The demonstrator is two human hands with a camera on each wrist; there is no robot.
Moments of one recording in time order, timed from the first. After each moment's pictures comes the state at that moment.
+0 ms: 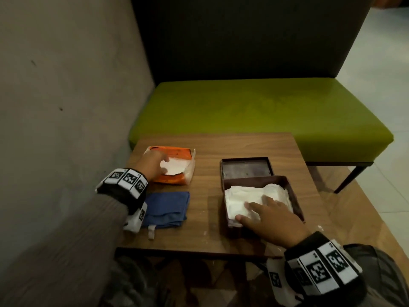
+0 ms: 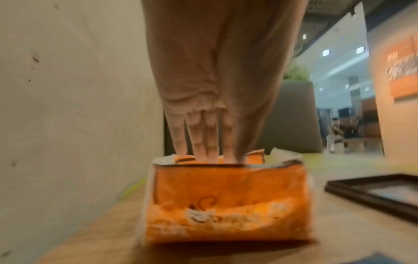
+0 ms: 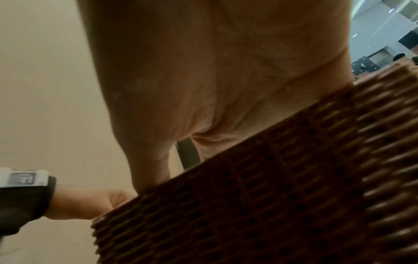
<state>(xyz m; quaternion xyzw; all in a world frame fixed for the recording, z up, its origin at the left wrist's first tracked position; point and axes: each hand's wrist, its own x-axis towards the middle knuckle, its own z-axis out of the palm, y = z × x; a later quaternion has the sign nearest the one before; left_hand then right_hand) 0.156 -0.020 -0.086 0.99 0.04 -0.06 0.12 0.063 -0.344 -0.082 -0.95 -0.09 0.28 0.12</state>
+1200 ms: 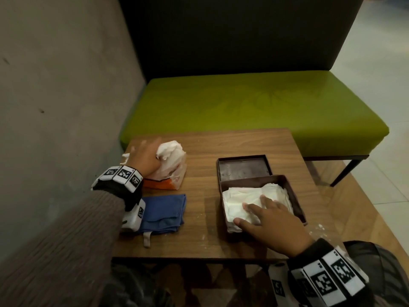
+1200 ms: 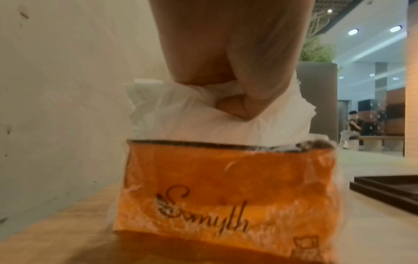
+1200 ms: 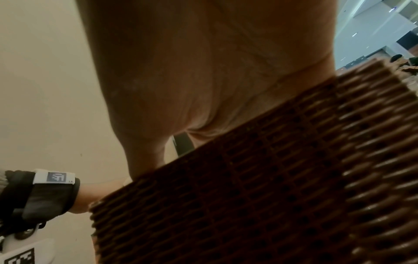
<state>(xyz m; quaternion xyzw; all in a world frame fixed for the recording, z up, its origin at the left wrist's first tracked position) 0.172 -0.027 -0.078 1.00 0.03 0.04 0.07 0.060 -0.341 -0.081 -0.95 -0.08 0.27 0.11</state>
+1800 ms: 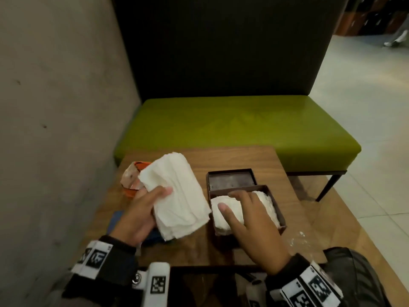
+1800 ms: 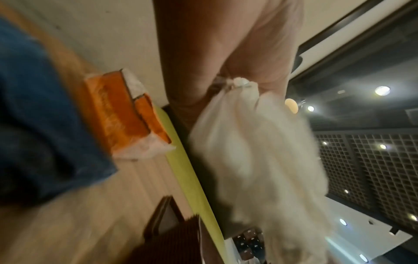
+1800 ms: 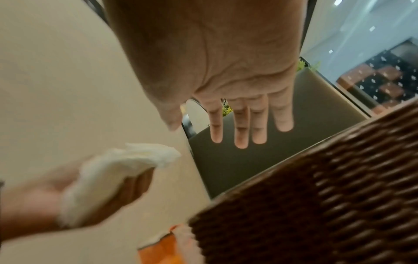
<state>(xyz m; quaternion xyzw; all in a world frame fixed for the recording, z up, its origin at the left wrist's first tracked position) 0.047 -0.102 -0.044 0.56 0.14 -0.02 0.82 0.032 -0.327 -0.057 -0.91 -0.11 0.01 0.40</state>
